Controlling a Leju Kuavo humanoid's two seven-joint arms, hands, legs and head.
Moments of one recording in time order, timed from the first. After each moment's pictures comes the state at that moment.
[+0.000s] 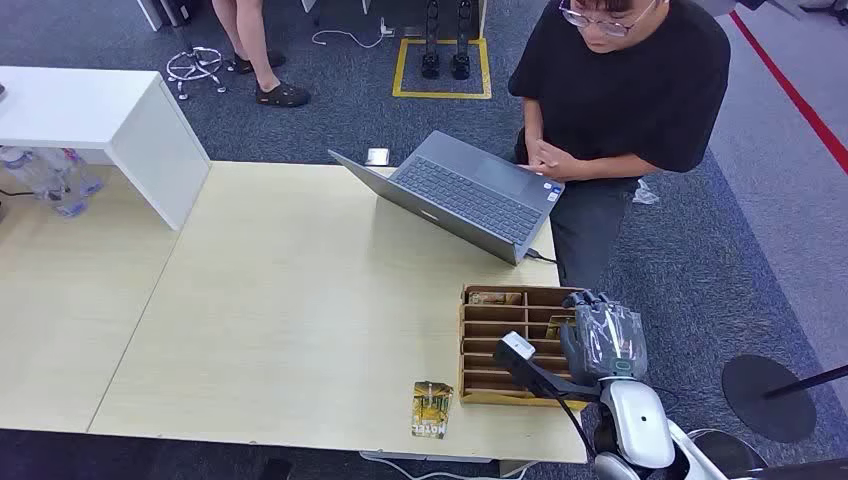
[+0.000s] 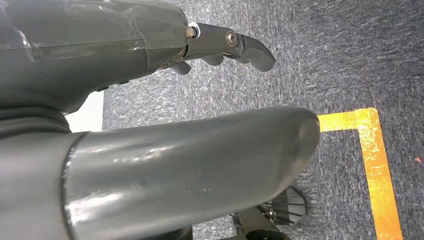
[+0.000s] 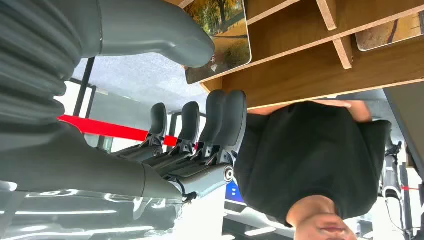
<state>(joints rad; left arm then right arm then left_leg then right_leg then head) -0.17 -0.21 1.44 -0.15 -1.49 0.55 -0.07 -0.13 -0.41 0.63 -1.71 1.17 -0.23 0.50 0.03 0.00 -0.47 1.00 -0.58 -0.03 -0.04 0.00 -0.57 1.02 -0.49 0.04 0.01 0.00</state>
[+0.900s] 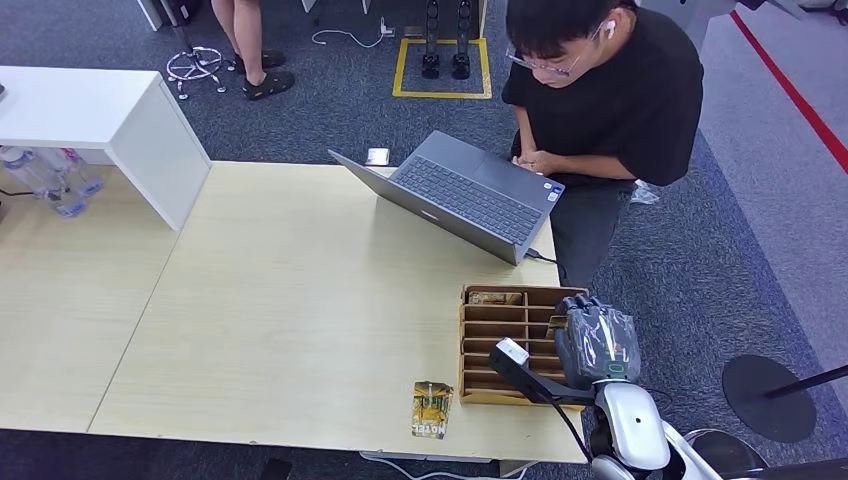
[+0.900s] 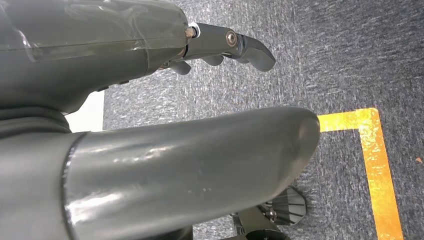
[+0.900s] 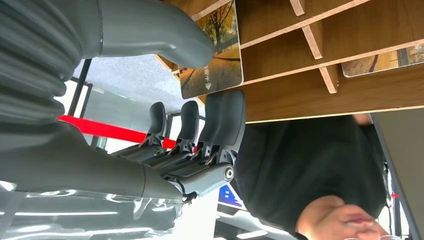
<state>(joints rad) -0.17 -0.21 1.44 -0.15 -1.49 0.55 -0.07 -0.13 -0.41 0.65 -1.71 1.17 -0.22 0.49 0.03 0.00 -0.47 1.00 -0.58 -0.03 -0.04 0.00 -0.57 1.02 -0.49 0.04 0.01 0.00</state>
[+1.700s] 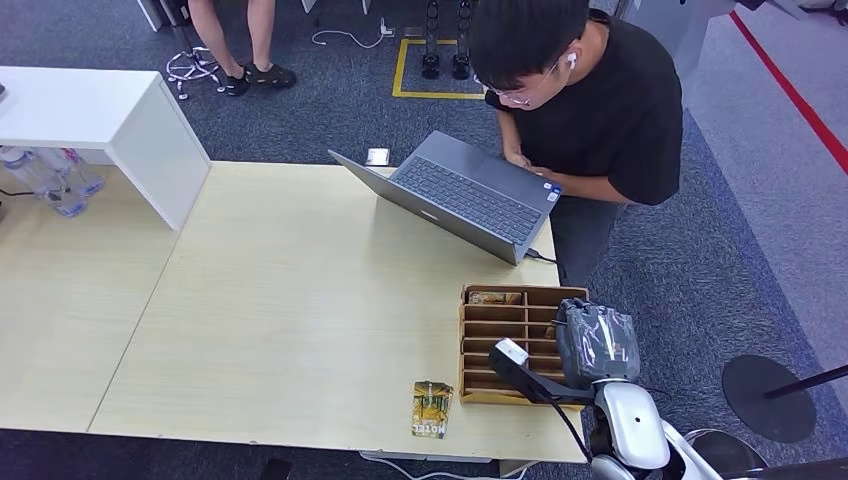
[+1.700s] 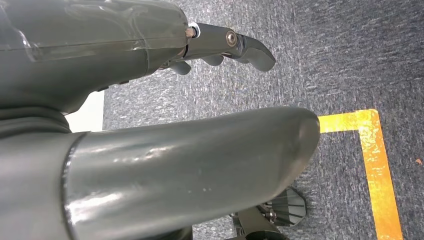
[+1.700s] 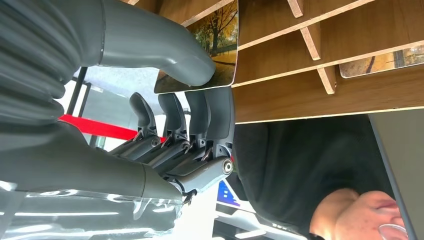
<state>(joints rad) -0.17 -0.21 1.44 -0.15 -1.49 0.56 -0.07 -0.14 -0.41 0.65 -1.71 1.17 -0.21 0.49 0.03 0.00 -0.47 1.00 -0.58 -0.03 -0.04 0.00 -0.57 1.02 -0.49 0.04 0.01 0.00</state>
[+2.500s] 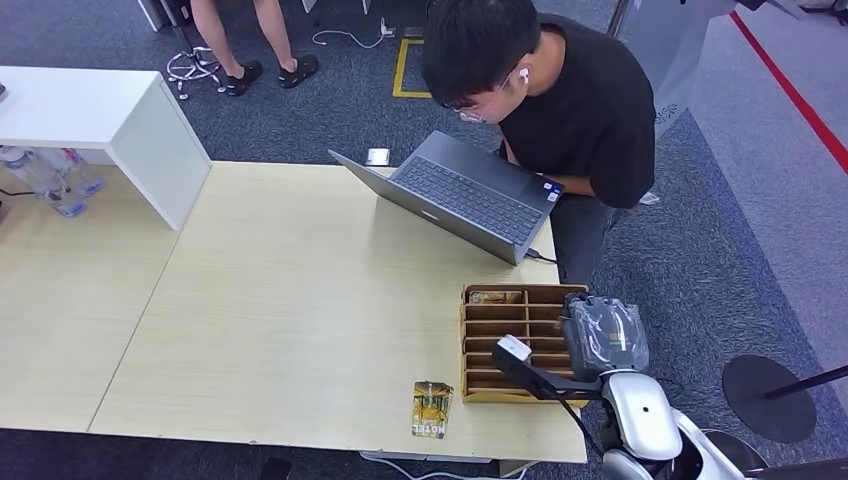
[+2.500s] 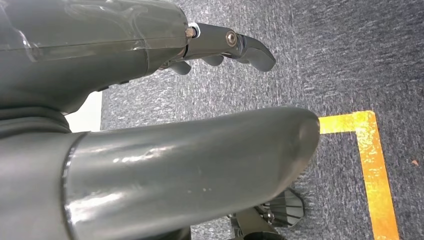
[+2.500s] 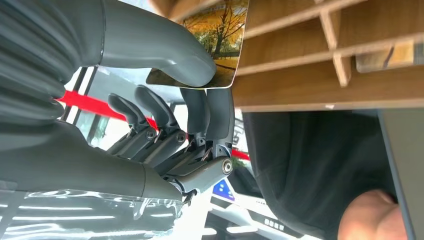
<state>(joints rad) -0.16 -0.21 1.44 -0.15 -1.49 0.56 -0.08 -0.17 -0.46 0.64 -1.83 1.16 -0.01 0.53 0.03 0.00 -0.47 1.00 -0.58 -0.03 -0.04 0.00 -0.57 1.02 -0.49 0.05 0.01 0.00</state>
